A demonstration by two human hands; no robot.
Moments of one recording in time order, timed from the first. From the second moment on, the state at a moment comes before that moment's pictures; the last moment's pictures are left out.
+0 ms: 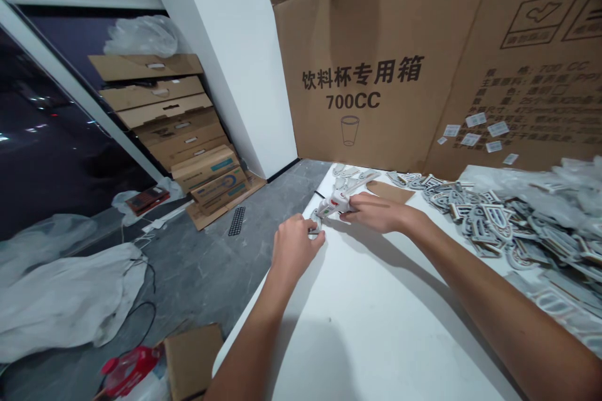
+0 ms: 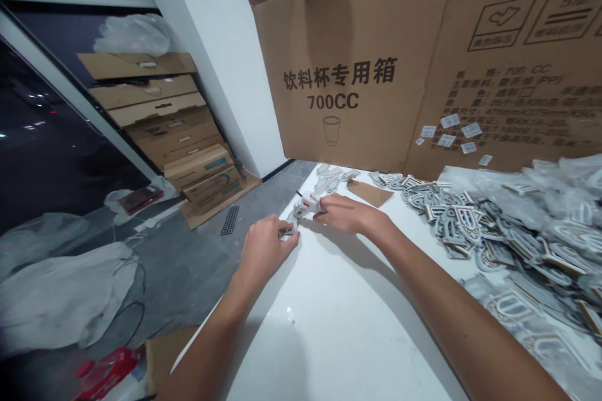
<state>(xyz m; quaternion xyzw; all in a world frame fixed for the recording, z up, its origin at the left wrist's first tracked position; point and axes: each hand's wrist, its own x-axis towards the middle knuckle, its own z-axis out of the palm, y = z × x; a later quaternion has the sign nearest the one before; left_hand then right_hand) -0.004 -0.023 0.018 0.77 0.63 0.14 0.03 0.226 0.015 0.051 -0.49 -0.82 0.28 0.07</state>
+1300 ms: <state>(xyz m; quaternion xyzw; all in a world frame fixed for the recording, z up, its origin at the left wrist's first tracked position) 0.004 -0.023 0.010 0.72 0.67 0.20 0.05 0.220 0.011 0.055 -0.60 -0.56 0.54 0.19</state>
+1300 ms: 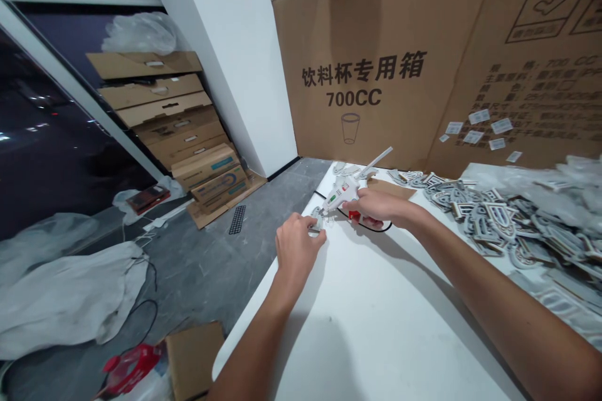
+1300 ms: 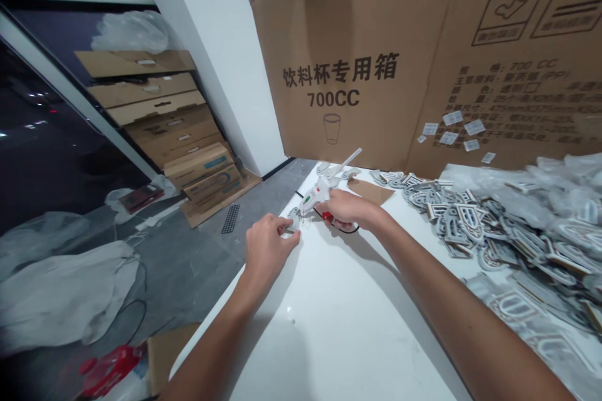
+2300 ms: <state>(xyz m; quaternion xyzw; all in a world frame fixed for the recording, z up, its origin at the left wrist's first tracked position) 0.000 -0.020 0.007 0.76 0.55 0.34 0.10 0.239 0.022 0.080 -0.47 -0.36 0.51 0.62</state>
